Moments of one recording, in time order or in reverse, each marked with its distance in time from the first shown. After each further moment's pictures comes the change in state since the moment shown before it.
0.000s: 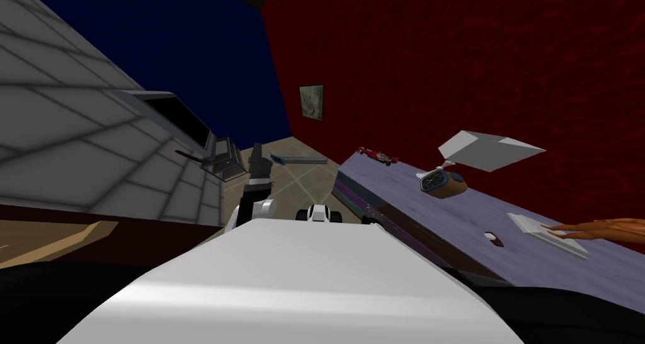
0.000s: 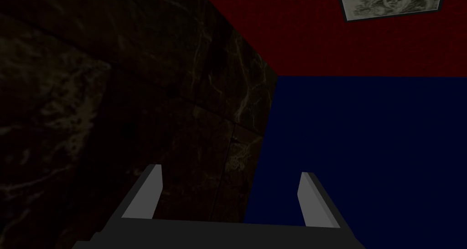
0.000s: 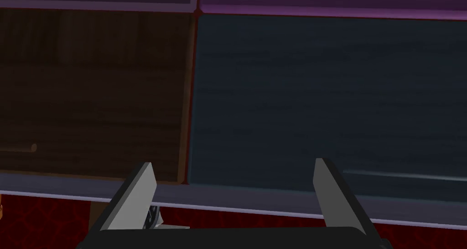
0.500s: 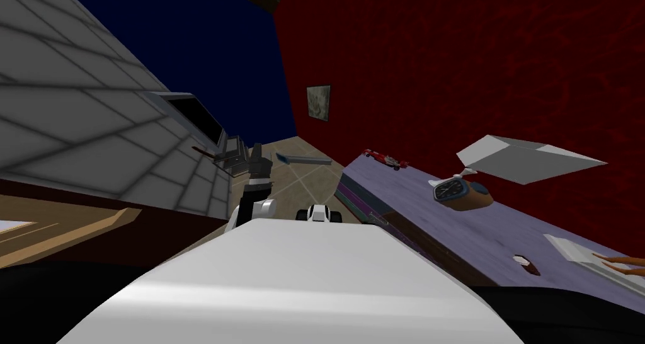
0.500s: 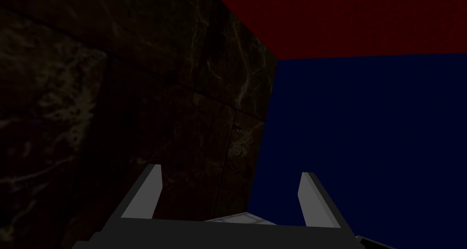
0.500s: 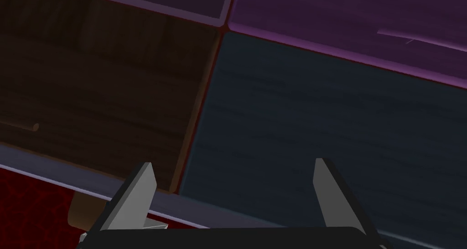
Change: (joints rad) left arm 0.000 0.000 0.000 0.000 0.000 0.000 0.000; right arm 0.002 0.005 0.021 0.104 0.110 0.128 0.004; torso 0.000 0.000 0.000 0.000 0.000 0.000
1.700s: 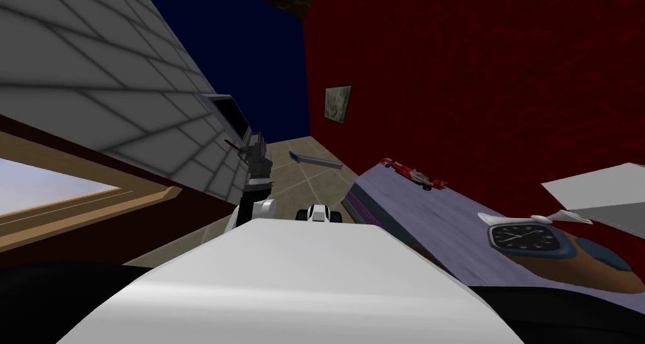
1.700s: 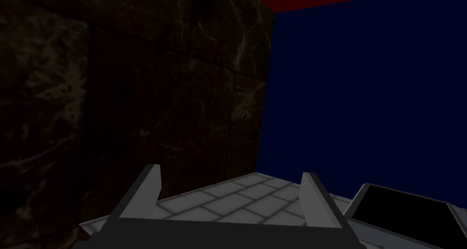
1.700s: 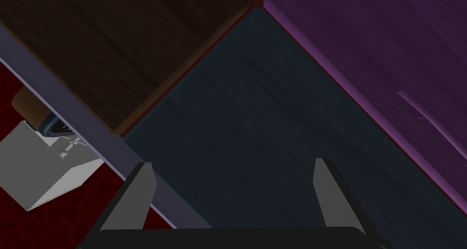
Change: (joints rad) left arm 0.000 0.000 0.000 0.000 0.000 0.000 0.000; right arm 0.000 0.028 0.072 0.312 0.292 0.319 -0.030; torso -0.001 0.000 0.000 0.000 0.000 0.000
